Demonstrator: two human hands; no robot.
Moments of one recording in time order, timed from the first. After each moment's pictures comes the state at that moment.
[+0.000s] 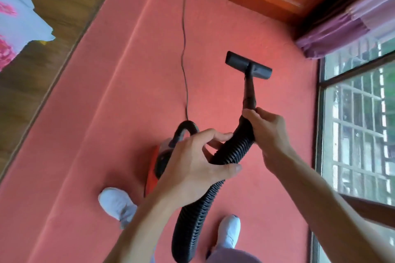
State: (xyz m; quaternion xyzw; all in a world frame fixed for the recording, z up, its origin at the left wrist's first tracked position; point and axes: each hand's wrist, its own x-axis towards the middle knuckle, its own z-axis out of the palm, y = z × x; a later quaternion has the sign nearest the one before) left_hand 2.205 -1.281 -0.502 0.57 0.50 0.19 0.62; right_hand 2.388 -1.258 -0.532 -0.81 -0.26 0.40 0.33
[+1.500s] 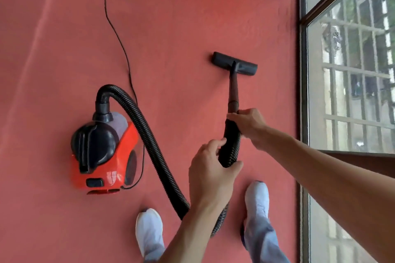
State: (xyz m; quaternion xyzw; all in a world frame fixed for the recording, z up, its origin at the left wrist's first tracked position) left_hand 2.513 -1.475 -0.677 0.56 0.63 0.12 0.53; right_hand 2.666 -1.410 -0.744 -0.84 -0.20 0.47 0.17
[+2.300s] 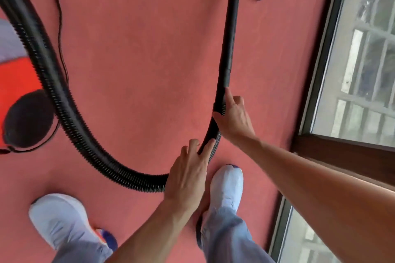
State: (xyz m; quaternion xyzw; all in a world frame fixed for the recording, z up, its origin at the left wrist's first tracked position) left_hand 2.629 -1.599 -0.948 0.75 0.54 -0.07 0.37; right_hand 2.775 -1.509 -0.972 -0.80 -0.48 0.35 0.02
